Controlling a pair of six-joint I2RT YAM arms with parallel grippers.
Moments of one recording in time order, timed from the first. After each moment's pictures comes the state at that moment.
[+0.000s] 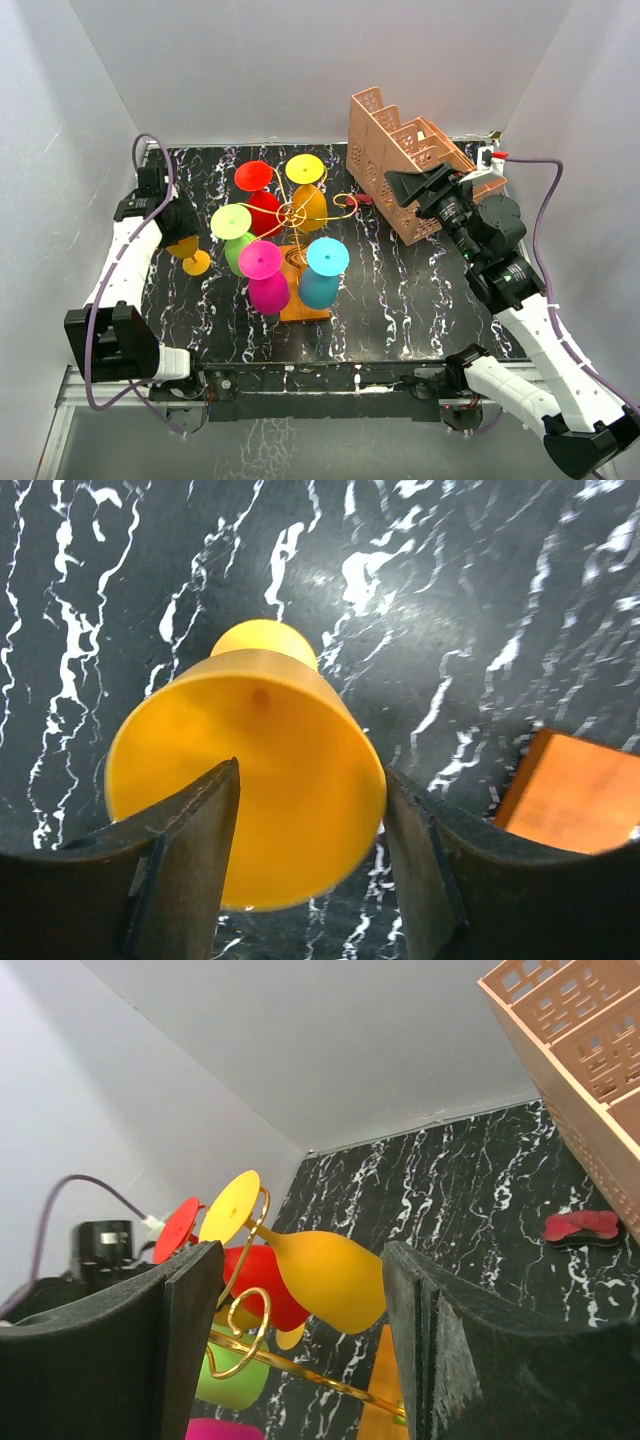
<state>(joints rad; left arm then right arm) 0.07 1.37 1.16 -0.82 -0.08 -0.31 0.43 0.83 0.99 -0.07 0.01 0.74</state>
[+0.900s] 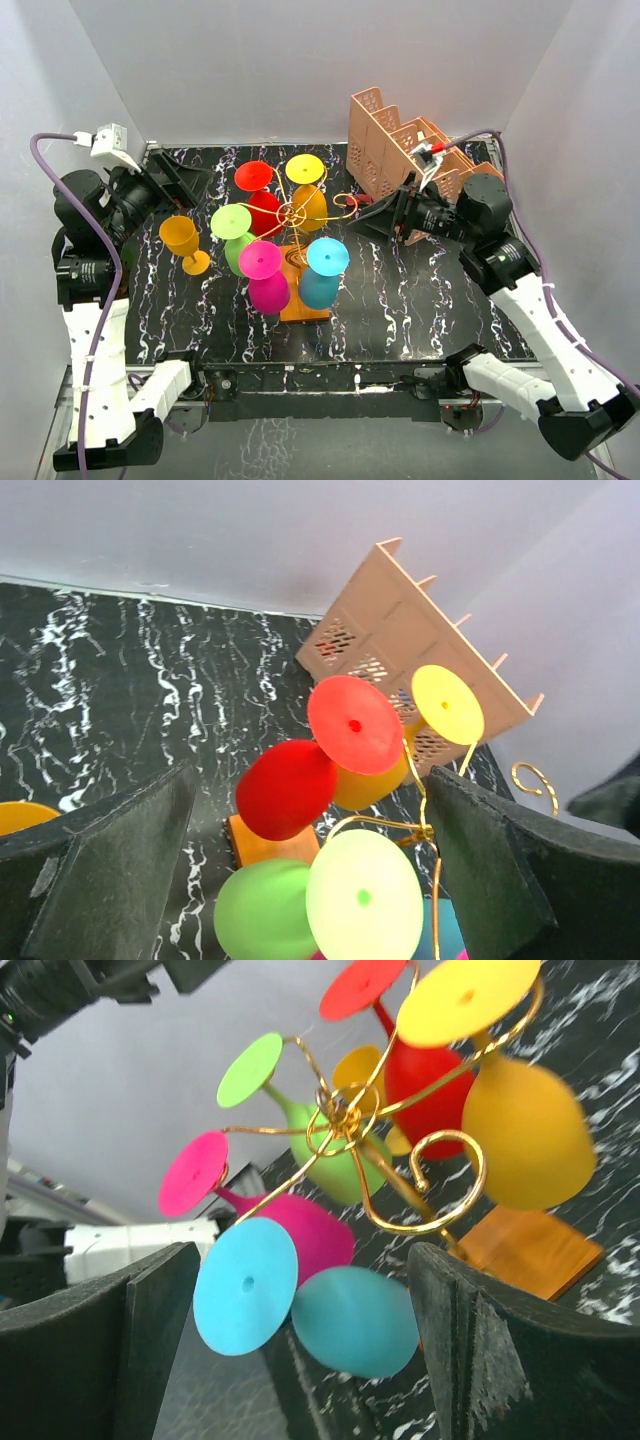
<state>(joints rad) 0.07 0.91 1.39 -0.62 0.42 -0.42 0.43 0.93 1.12 -0.19 -0.68 0.55</state>
